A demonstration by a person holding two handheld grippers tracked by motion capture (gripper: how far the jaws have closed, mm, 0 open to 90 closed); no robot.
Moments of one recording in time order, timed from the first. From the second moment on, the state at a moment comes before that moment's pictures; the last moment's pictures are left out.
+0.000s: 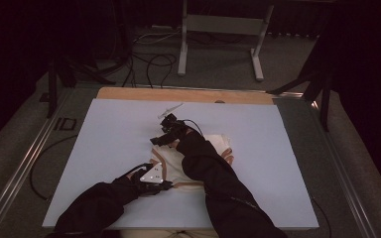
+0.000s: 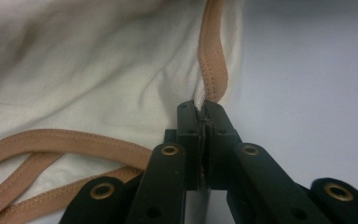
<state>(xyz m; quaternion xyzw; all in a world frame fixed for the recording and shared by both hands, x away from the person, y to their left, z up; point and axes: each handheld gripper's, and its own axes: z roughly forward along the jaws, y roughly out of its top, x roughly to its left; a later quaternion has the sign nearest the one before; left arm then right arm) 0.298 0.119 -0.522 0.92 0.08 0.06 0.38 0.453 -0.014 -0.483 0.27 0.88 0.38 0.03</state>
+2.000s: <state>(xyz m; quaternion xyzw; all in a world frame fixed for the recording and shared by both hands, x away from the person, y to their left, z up) 0.299 0.115 -0.507 0.92 0.07 0.07 0.38 0.464 -0.002 -0.491 0.26 0.91 0.31 0.07</state>
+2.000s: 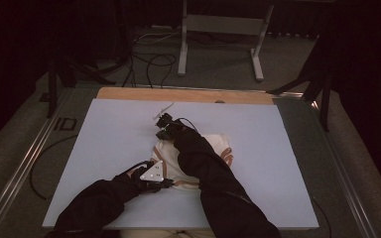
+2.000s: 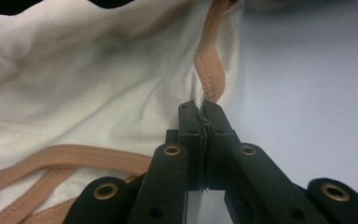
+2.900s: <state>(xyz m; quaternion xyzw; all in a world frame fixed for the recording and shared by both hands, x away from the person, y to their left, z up) 0.299 0.093 -0.482 0.93 0.03 0.07 0.37 0.456 -0.048 -0.454 0.27 0.89 0.36 0.08</state>
